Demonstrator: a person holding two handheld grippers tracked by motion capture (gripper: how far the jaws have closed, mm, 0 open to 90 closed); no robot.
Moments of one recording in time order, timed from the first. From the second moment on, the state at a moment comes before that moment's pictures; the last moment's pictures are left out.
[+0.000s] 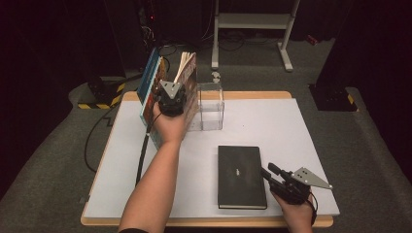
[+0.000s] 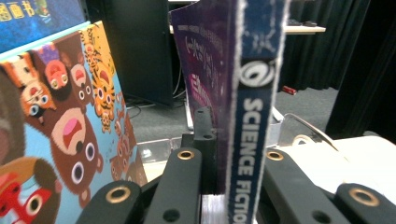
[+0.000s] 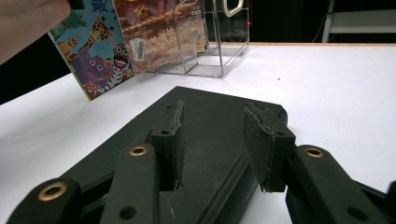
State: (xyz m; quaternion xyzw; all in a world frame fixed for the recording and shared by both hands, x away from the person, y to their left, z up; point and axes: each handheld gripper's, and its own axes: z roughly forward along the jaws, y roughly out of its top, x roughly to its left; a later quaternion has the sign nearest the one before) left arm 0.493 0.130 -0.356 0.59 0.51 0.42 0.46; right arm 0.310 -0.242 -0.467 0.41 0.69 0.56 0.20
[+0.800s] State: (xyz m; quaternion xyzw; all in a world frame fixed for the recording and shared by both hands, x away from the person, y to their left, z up) left arm 0.481 0.136 -0.369 0.59 0.52 0.46 0.42; right arm 0.312 -0.238 -0.469 0.41 0.70 0.55 0.19
